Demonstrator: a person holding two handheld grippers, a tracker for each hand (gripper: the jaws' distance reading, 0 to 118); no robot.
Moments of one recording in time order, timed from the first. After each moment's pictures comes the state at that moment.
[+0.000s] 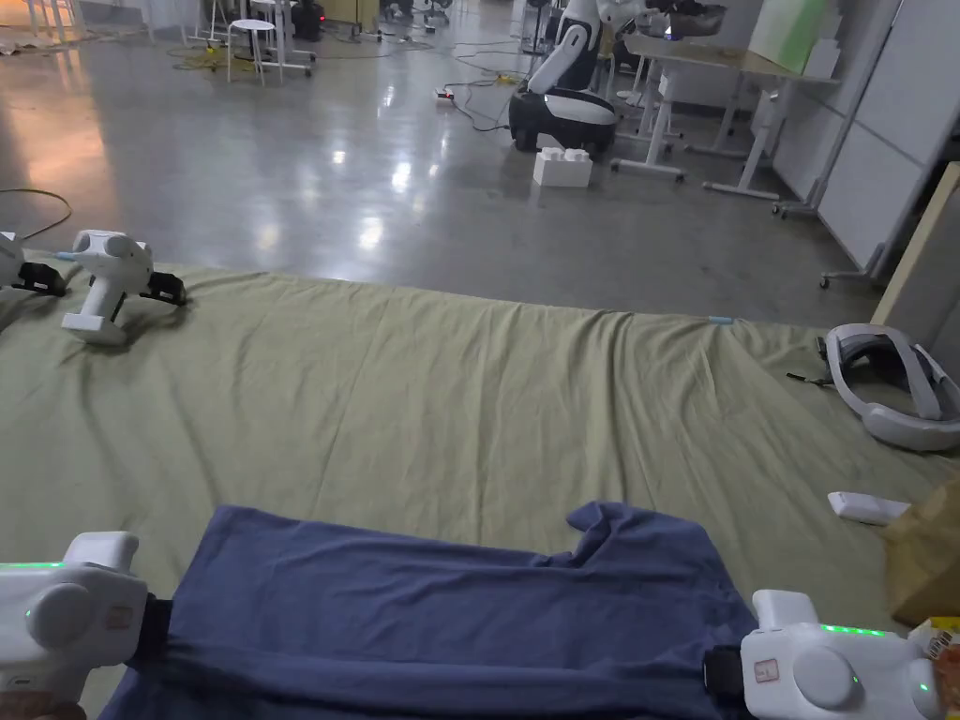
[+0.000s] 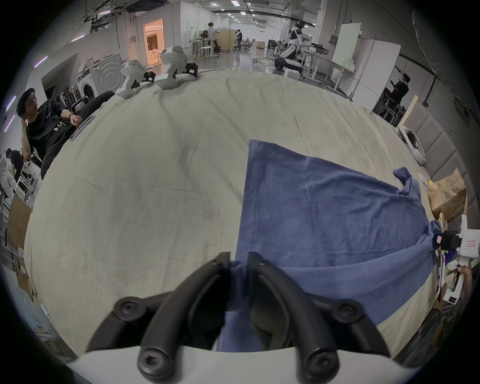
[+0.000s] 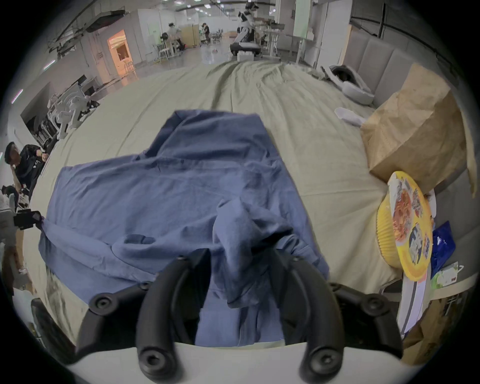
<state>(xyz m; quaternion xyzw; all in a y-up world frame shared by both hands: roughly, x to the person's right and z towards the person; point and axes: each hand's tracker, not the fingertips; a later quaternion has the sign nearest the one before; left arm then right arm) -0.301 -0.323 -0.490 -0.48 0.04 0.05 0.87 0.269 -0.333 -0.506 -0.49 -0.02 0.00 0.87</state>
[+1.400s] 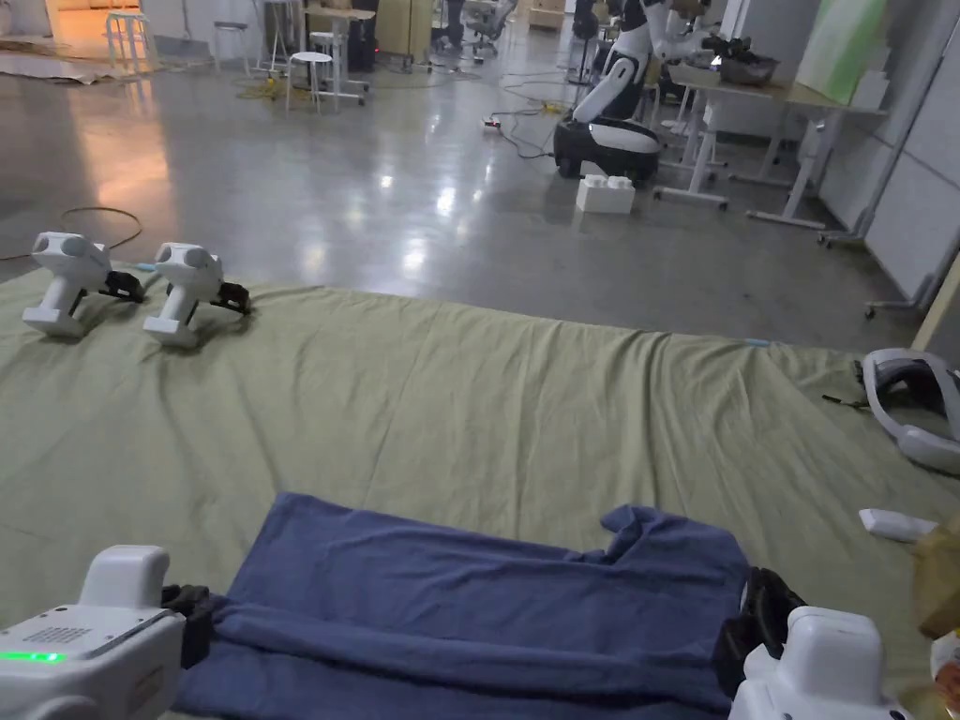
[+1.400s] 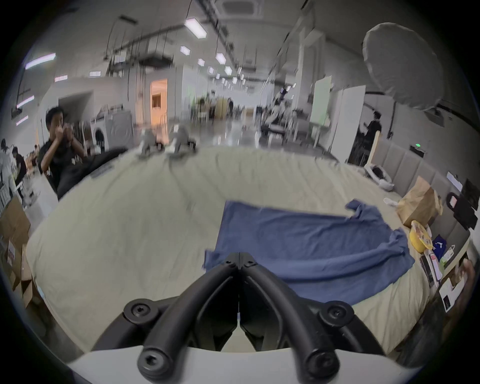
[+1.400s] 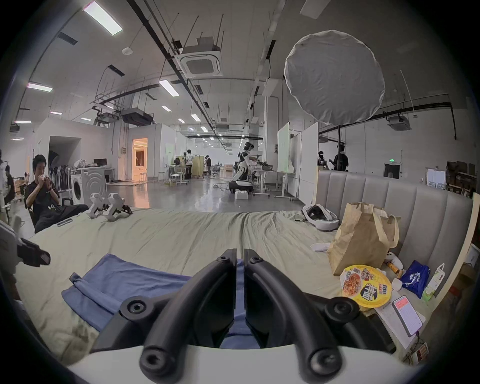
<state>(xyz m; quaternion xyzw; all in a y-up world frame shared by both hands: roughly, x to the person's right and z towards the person) -0.297 -0.299 -0.379 -0.34 0.02 0.06 0.94 0.164 -0.249 -0.348 -0.08 -0.04 0.02 1.00</state>
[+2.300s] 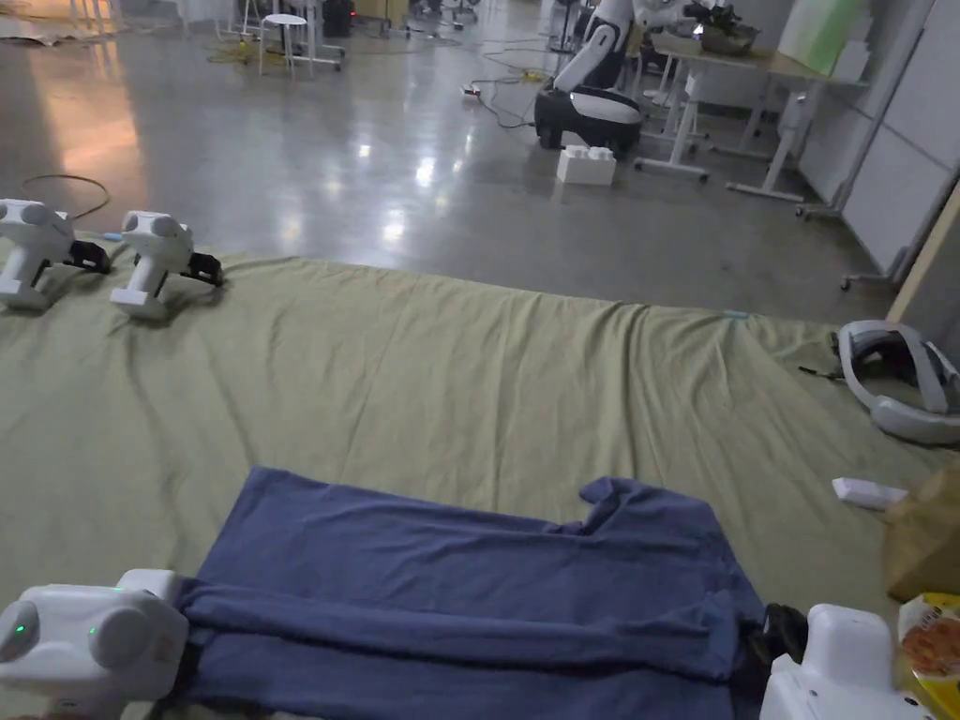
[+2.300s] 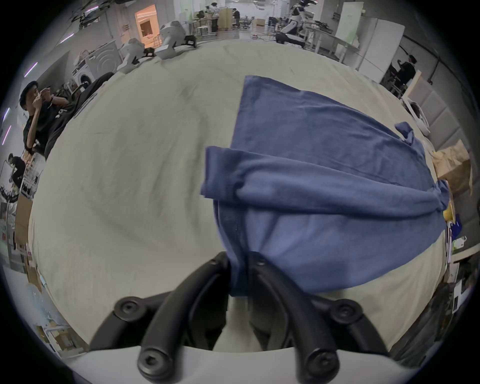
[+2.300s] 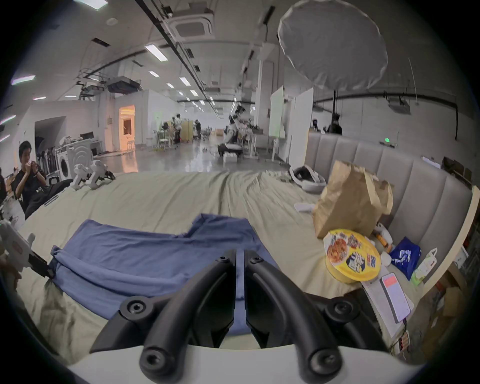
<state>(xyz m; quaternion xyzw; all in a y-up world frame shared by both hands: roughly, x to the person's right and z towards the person) -0.277 -0.348 -0.422 -0.55 0.03 0.03 0.83 0.221 -0.278 -0.365 -0.22 -0.08 0.02 0.97</state>
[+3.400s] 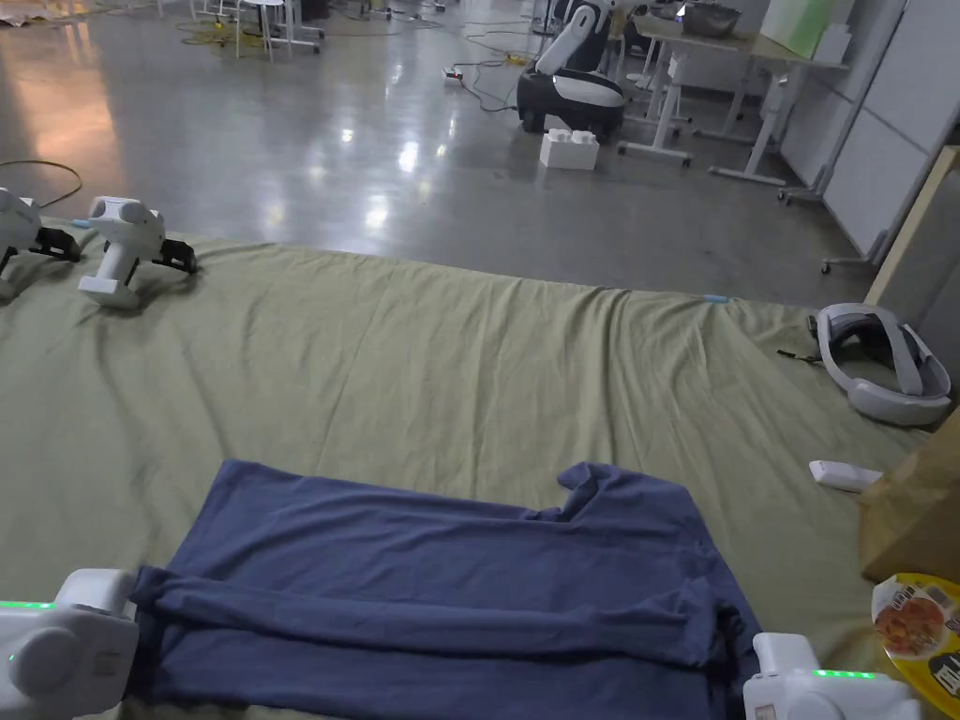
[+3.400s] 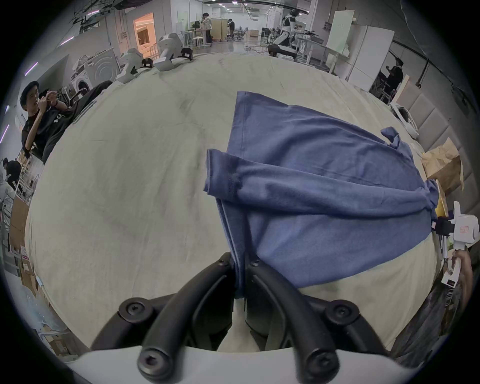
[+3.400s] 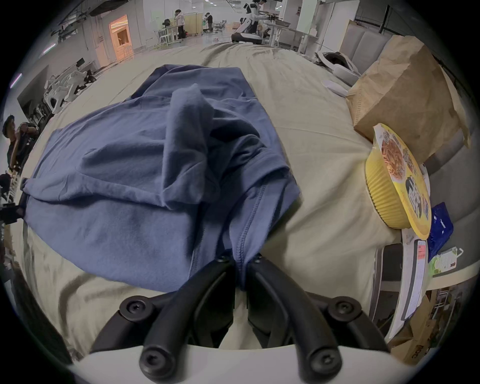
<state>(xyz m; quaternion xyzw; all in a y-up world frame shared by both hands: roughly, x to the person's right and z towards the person) -0.287 -0.340 -0.407 -0.52 0.02 0.04 0.86 0.295 -0.380 -0.444 -0.53 -0.03 0.04 0.85</state>
